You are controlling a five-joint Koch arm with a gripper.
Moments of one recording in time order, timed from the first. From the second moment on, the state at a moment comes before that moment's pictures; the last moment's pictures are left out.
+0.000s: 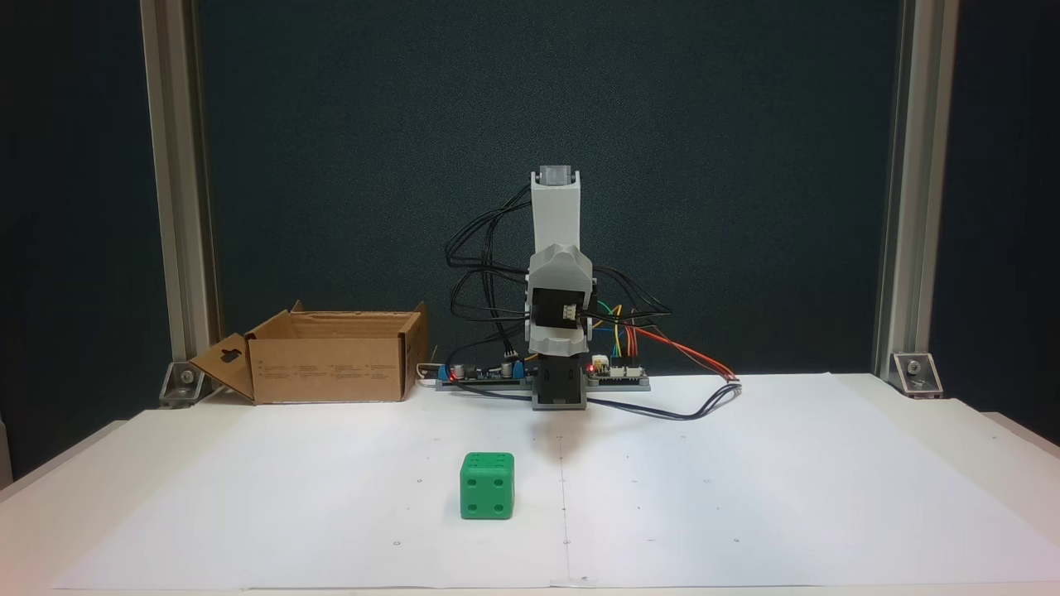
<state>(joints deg) -0.2 129.5 176.5 -76.3 -6.7</state>
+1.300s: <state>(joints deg) -1.0 129.5 176.5 -76.4 -6.7</state>
